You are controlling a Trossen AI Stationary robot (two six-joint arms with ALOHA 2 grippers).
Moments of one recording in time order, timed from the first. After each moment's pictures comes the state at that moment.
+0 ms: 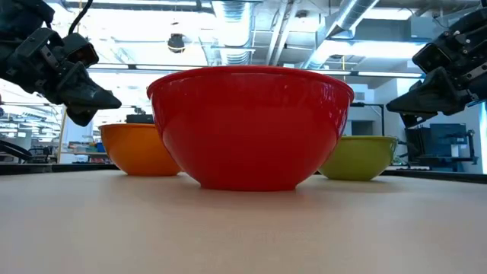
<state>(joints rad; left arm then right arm) 0.05 0.14 0.07 -0.15 -0.07 -0.34 -0.02 0.29 0.01 0.05 -0.10 0.15</state>
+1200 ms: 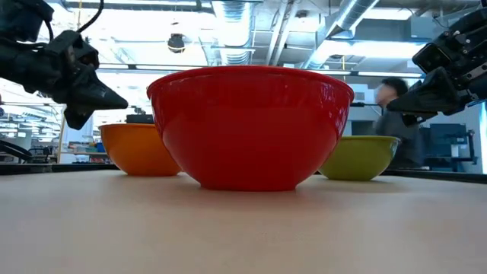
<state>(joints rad) 0.05 0.14 0.07 -0.12 -0.25 -0.53 -0.02 0.29 0.01 0.05 -0.10 0.15</state>
